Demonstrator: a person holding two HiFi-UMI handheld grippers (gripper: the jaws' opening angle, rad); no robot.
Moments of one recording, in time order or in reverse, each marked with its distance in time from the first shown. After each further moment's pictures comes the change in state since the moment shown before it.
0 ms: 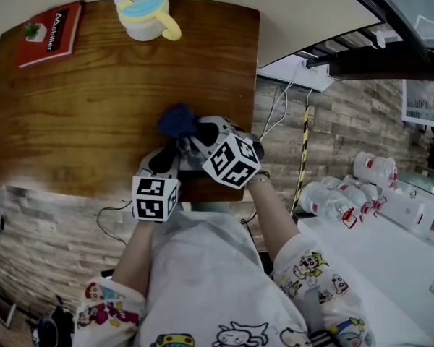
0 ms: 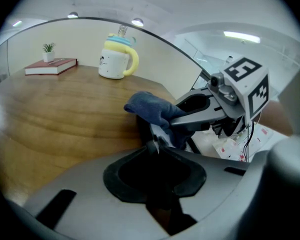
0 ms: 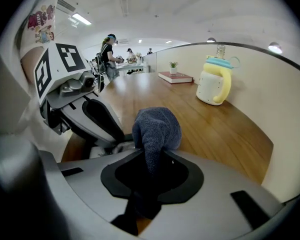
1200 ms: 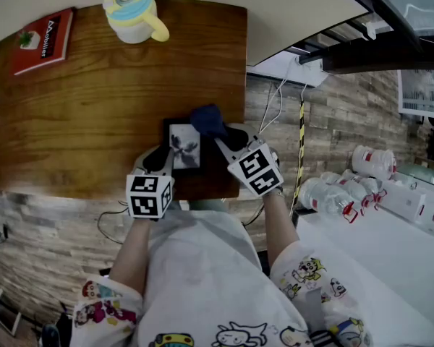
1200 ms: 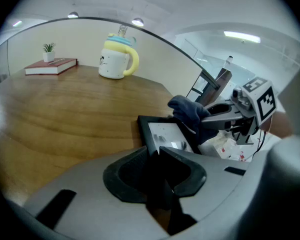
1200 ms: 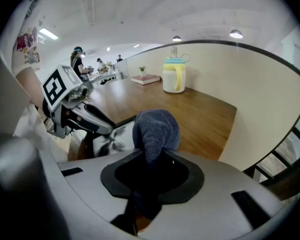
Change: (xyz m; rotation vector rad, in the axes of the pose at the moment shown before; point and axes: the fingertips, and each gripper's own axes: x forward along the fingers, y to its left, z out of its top) left arm 0.000 0.000 0.001 -0.001 0.002 0.004; right arm -0.069 -0.021 -0.055 0.299 -0.031 -0.187
